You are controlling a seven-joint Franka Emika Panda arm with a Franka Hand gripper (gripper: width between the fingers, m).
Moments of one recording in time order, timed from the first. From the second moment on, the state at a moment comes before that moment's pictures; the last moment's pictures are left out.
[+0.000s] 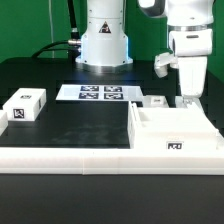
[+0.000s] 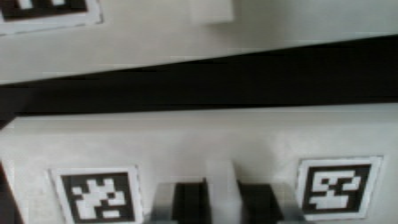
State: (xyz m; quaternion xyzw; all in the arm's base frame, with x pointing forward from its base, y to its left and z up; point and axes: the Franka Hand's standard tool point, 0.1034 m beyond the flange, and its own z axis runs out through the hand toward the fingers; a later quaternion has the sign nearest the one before) arm 0.409 0.165 0.014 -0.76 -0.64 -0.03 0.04
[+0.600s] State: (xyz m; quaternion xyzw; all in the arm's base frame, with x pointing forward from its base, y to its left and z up) arm 0.412 0.157 0.032 -0.76 -0.64 -0.02 0.03
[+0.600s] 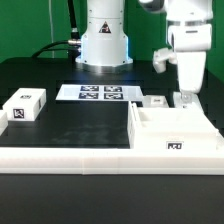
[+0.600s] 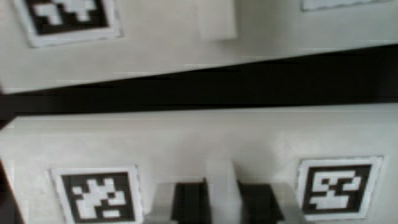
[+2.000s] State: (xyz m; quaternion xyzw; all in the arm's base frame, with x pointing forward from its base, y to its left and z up) arm 0.434 0.118 0.062 -0.77 -0.64 -0.02 0.01
